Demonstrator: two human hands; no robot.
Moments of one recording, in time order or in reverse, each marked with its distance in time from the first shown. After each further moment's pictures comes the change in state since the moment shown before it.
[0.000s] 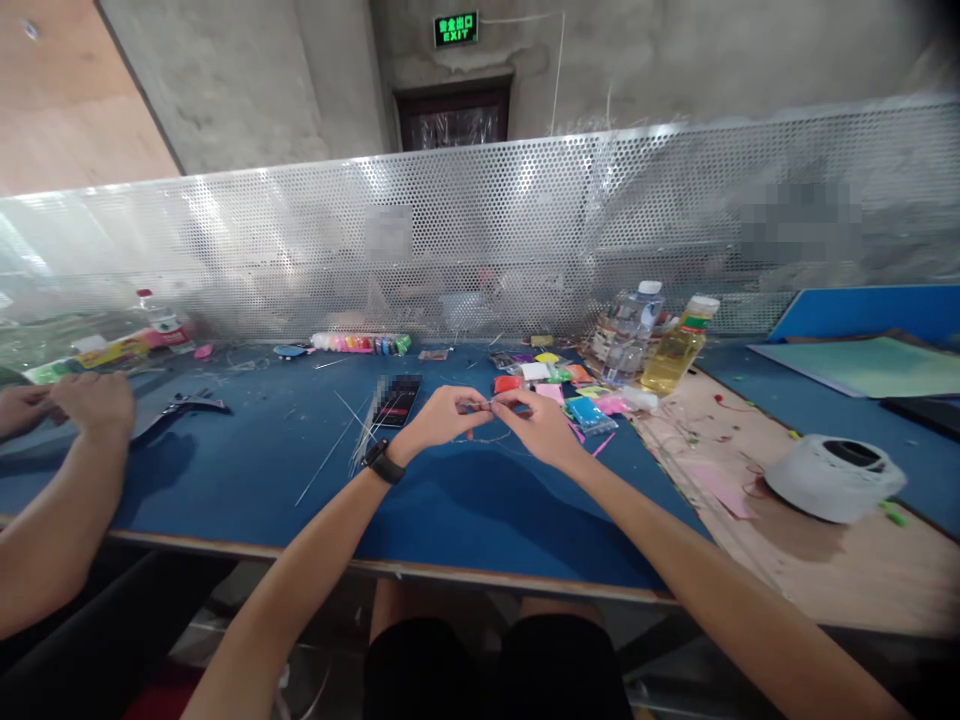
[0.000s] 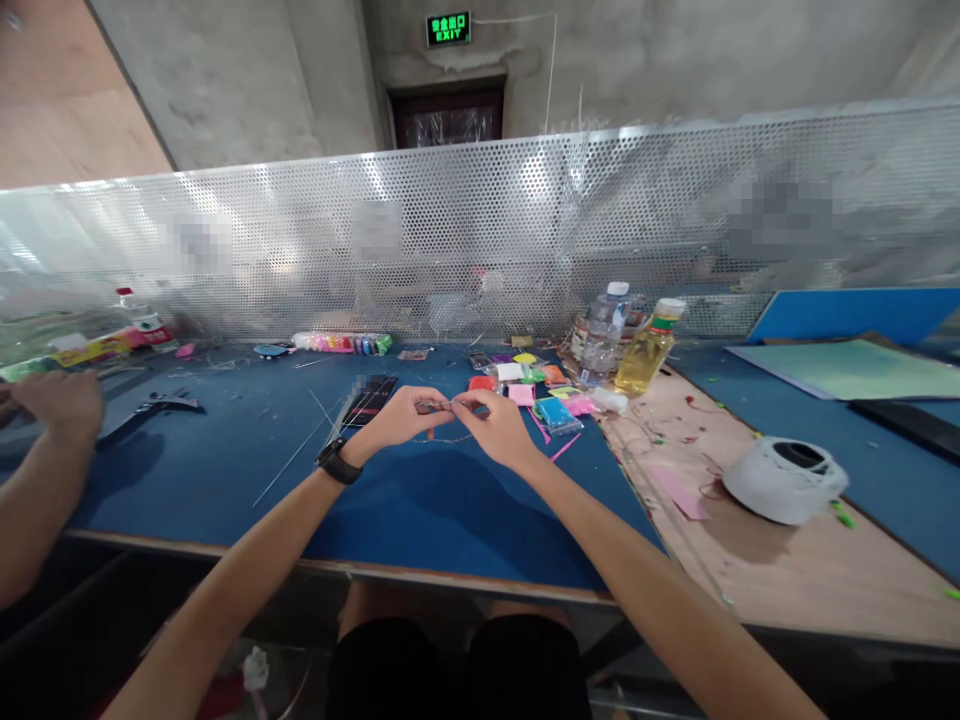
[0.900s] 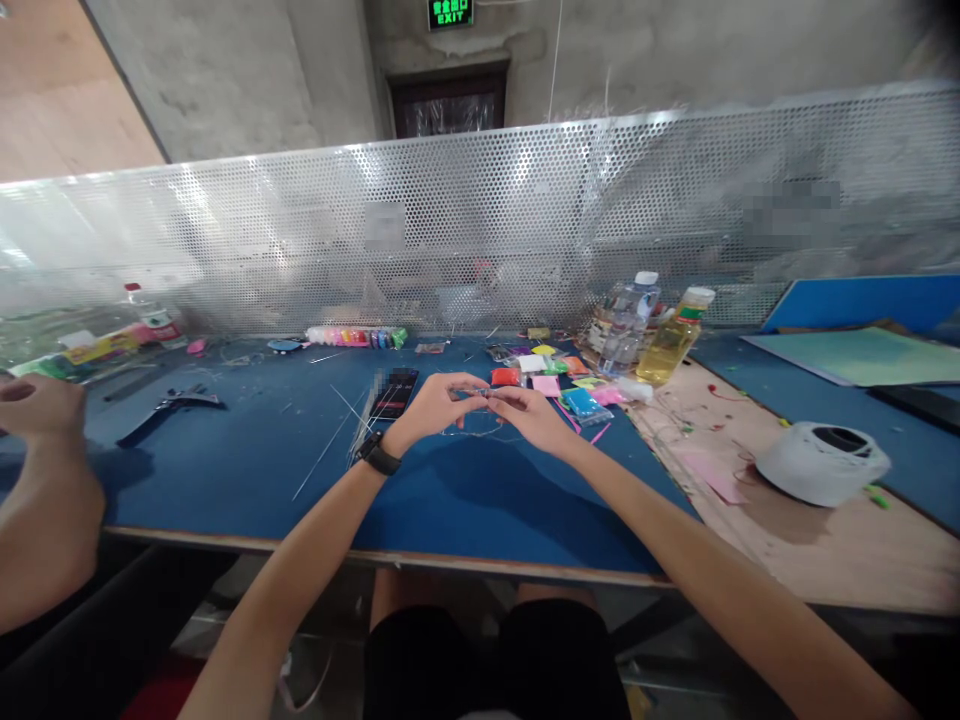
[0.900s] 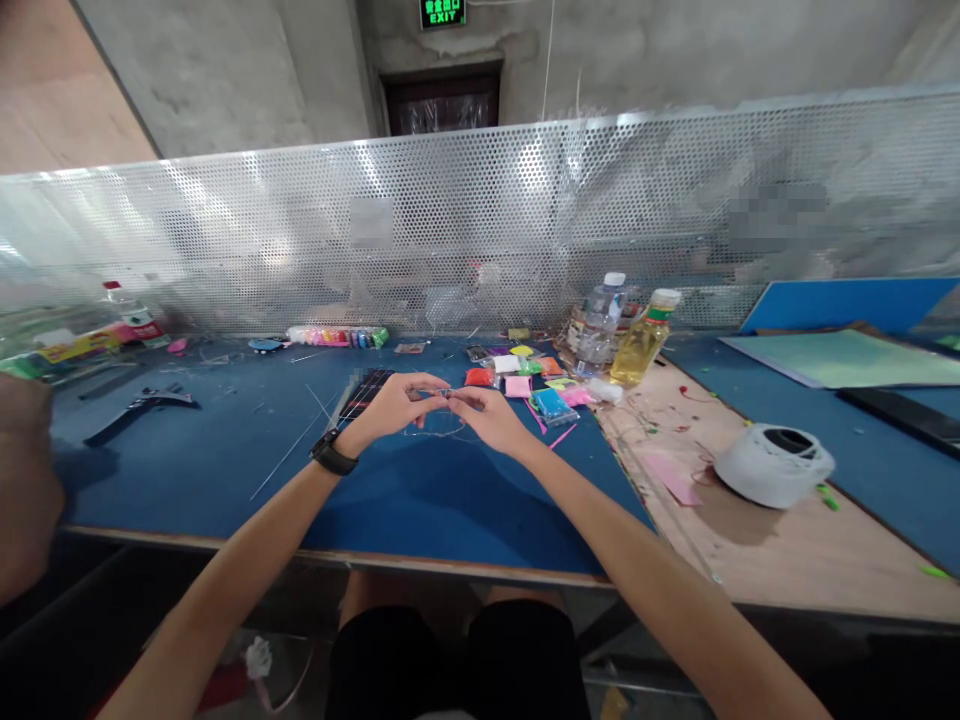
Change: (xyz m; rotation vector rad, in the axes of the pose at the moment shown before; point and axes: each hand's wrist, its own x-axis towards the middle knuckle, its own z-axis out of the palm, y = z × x) left_hand -0.001 0.003 -0.006 -0.006 0.060 0.015; right_hand 0.003 0.017 0.004 0.306 -0.233 0.182
